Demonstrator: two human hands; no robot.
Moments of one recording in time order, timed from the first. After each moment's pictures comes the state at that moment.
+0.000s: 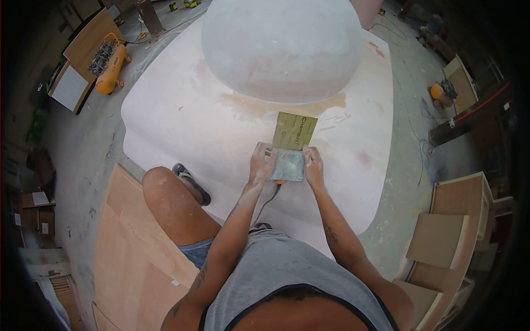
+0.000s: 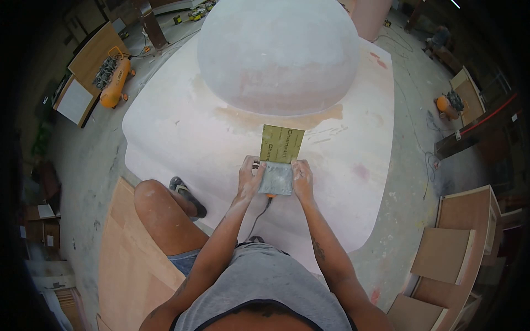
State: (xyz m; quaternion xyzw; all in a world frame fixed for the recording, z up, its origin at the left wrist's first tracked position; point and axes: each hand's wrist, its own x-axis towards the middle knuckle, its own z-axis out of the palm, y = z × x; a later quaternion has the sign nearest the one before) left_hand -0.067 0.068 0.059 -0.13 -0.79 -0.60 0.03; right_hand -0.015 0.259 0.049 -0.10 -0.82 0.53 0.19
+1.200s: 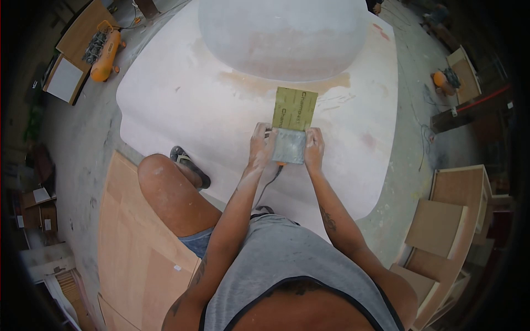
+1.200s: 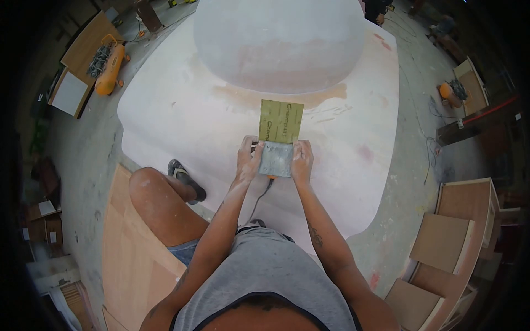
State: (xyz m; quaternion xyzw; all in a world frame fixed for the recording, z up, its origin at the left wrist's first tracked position) left_hand -0.066 0.066 0.060 -0.10 -0.78 -0.62 -0.01; right_hand -0.018 0.237 0.049 -0.13 -0.80 0.51 0.28
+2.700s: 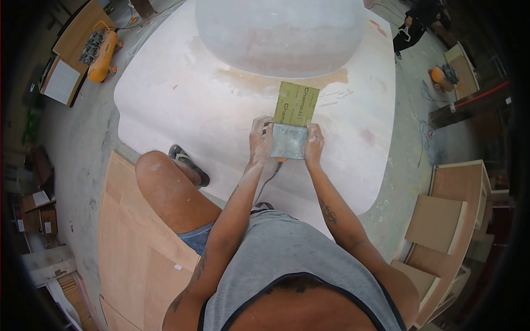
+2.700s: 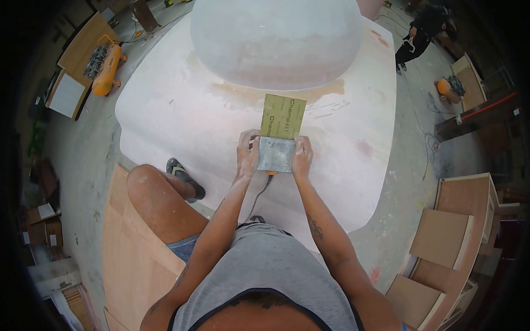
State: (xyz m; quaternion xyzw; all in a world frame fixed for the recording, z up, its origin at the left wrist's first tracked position) left_hand -0.069 0.071 0.044 -0.08 -0.76 -0.65 0.05; right_hand -0.020 0.235 0.034 -0.19 -0.76 0.55 0.27
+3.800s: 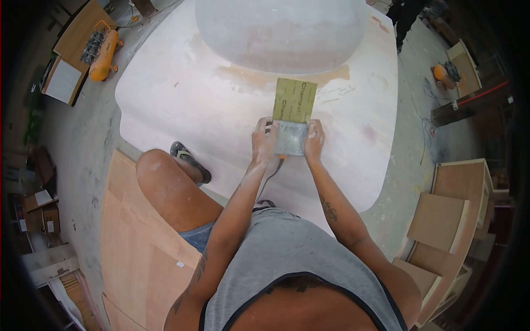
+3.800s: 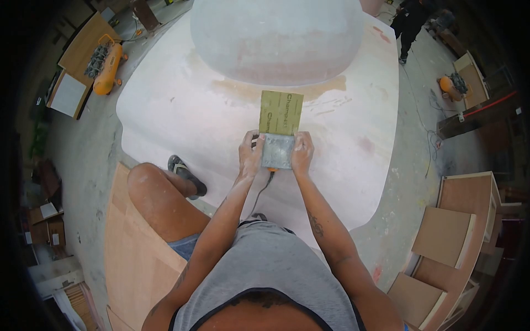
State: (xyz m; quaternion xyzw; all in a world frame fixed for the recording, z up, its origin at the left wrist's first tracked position) left_hand -0.056 0.074 0.057 -0.01 -0.77 -0.63 -0.02; right_hand -0.023 0.235 0.030 -0.15 -0.78 0.53 0.31
